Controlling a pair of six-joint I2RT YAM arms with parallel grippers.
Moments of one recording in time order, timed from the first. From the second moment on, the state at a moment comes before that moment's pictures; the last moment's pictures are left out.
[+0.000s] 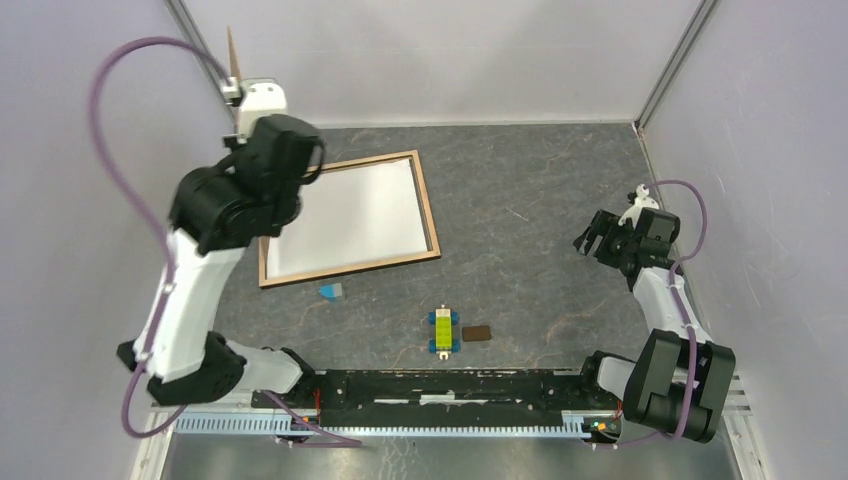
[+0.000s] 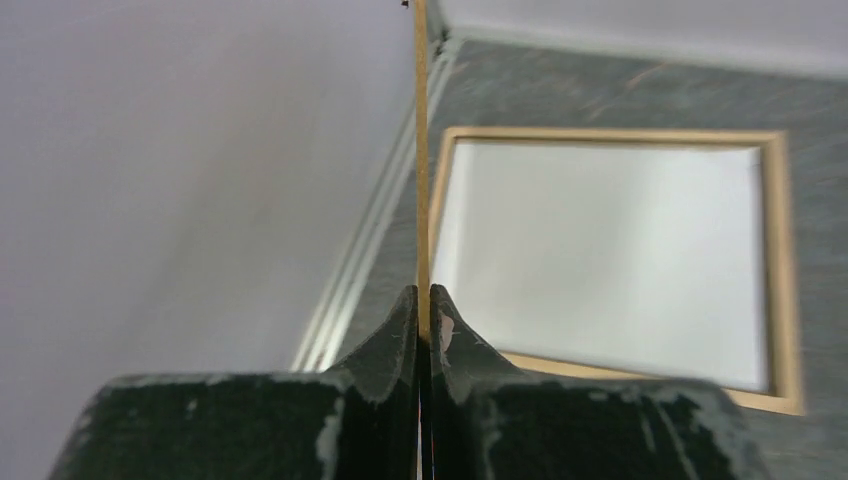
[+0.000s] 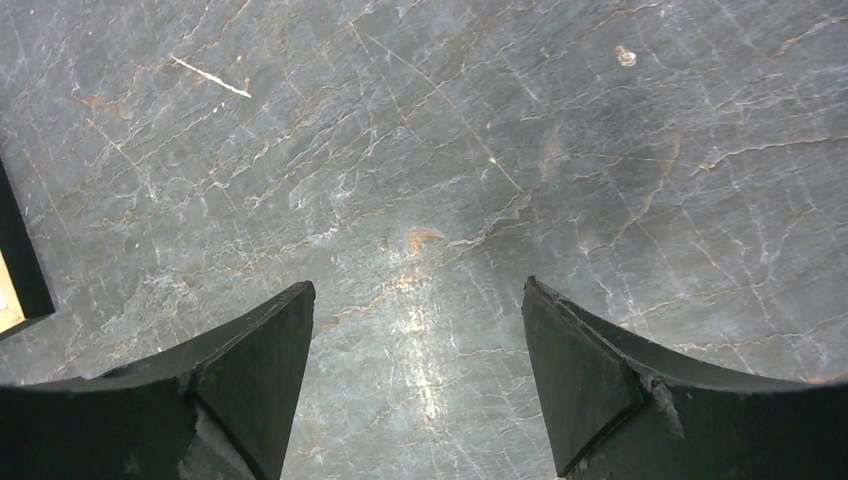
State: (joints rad) left arm -0.67 1.31 2.09 -1.37 -1.00 -0.33; right arm -0.31 1.16 0.60 -0.20 -0.31 0.18
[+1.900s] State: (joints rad) left arm -0.78 2.19 2.16 -1.55 -1.23 -0.56; right arm -0.21 1.16 0.61 -0.17 -0.31 0.14
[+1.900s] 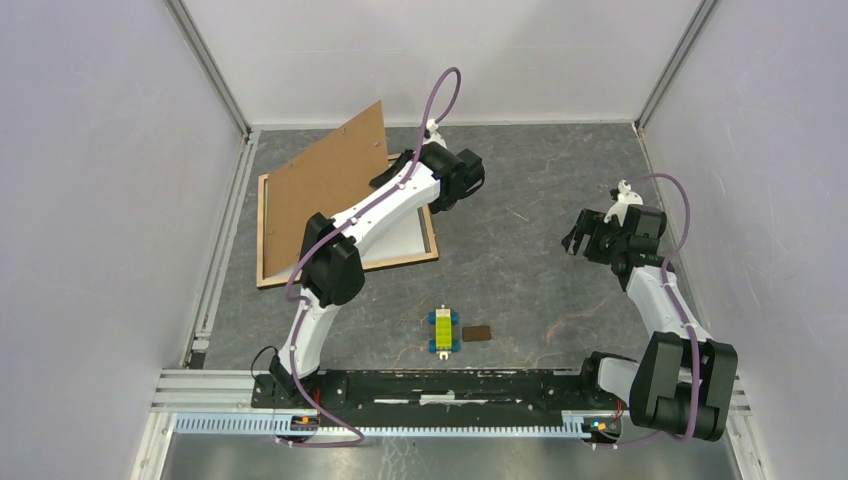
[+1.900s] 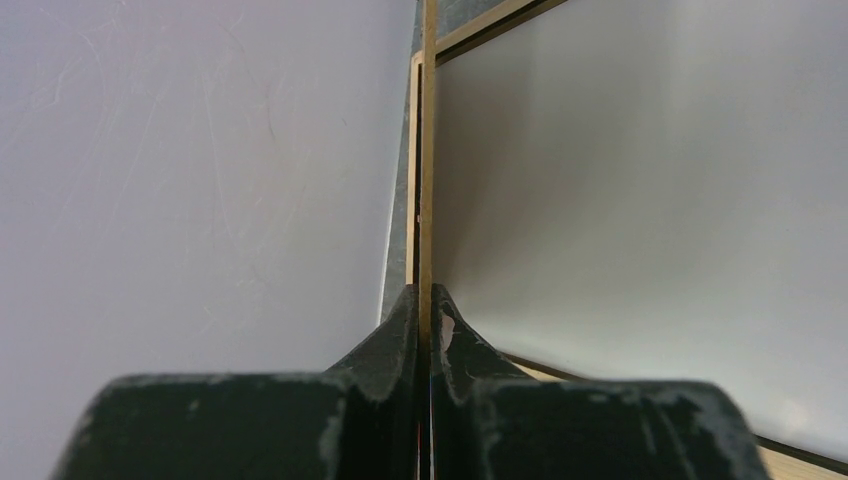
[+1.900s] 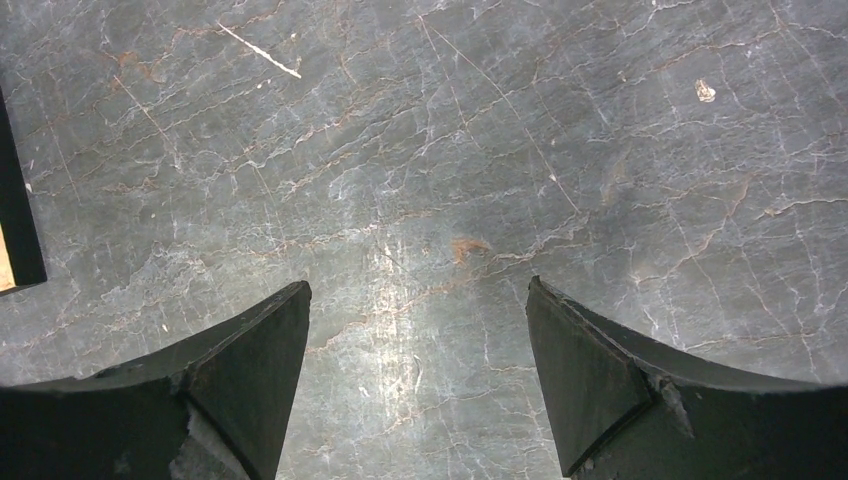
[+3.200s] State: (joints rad) left arm -0.76 2.09 2.01 -1.58 -1.12 -0.62; right arm -0.14 1.19 0.60 -0.15 -0.30 0.14
